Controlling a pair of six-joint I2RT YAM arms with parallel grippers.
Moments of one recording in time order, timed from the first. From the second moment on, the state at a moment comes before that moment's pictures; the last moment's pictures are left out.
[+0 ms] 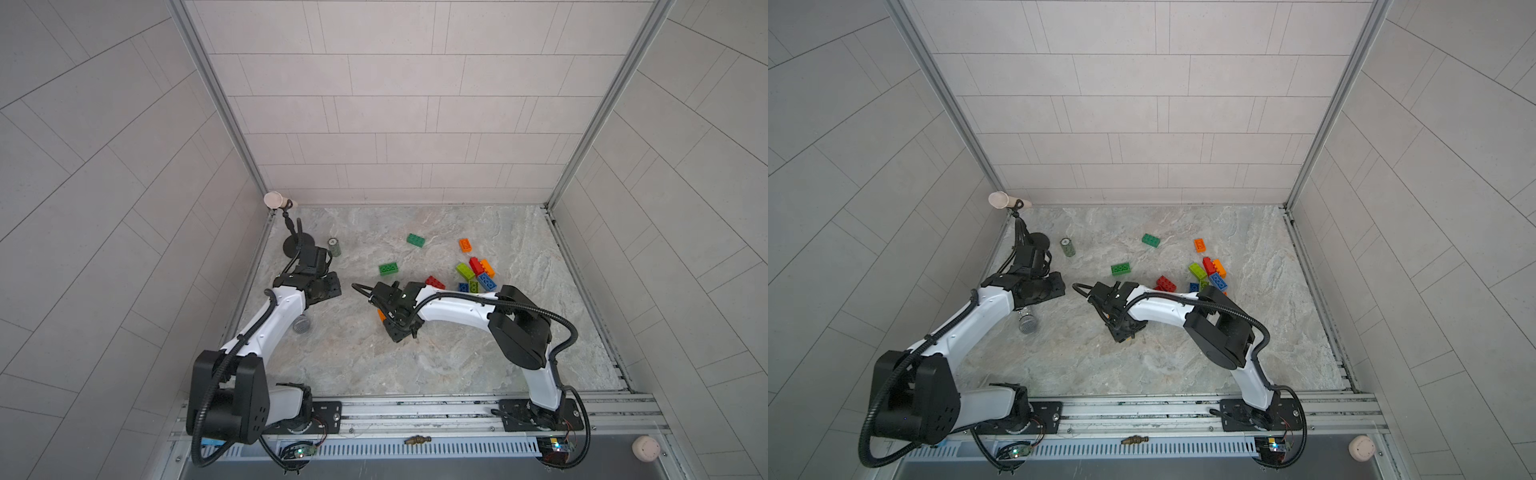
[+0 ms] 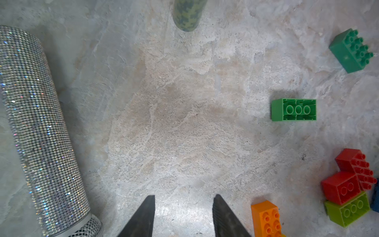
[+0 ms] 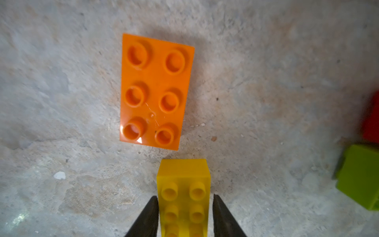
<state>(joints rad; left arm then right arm) -0.12 1.29 0.85 -0.59 0.00 -0.42 1.00 2.04 1.49 -0.85 0.07 0.49</state>
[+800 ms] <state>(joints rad) -0.08 1.25 0.85 -0.59 -0.02 -0.44 1.03 2.14 1.64 -0.95 0.09 0.57</state>
